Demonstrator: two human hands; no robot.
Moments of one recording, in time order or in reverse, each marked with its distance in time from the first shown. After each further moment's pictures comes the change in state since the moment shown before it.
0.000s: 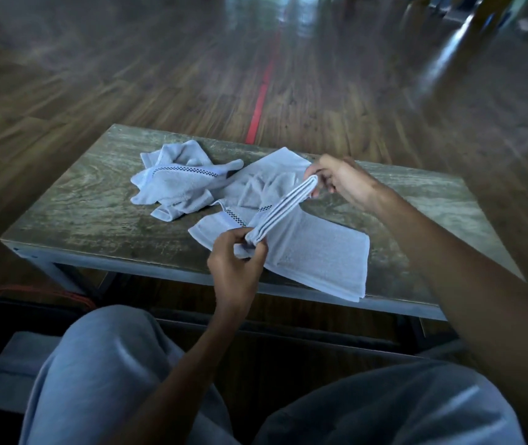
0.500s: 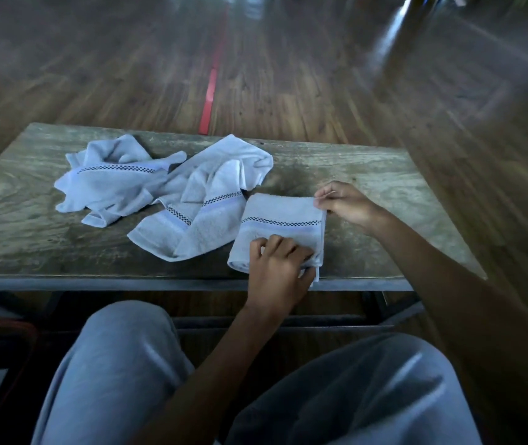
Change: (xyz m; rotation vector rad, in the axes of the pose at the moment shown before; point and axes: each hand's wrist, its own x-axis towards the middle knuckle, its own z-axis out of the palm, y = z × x) left_hand -0.053 0.017 0.097 0.482 -0.463 0.637; right_hand -0.042 0.115 -0.068 -0.108 0.157 0.271
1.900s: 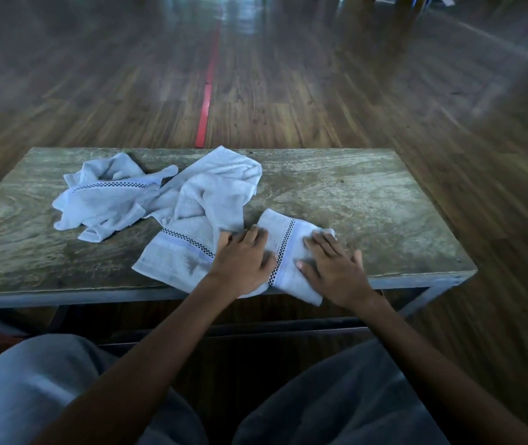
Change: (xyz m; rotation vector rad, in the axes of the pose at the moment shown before) left_hand 0.027 -0.041 -0.012 0.292 -0.585 -0.020; right_hand -0.101 0.050 0.055 -0.800 0.116 -0.141
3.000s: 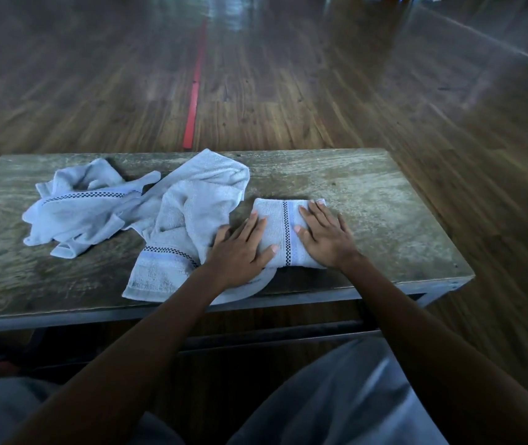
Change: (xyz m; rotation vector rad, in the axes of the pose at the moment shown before) left_hand 0.049 -0.015 0.020 -0.140 -0.081 0.047; right_hand 0.086 0.036 -0.001 0.072 0.049 0.052
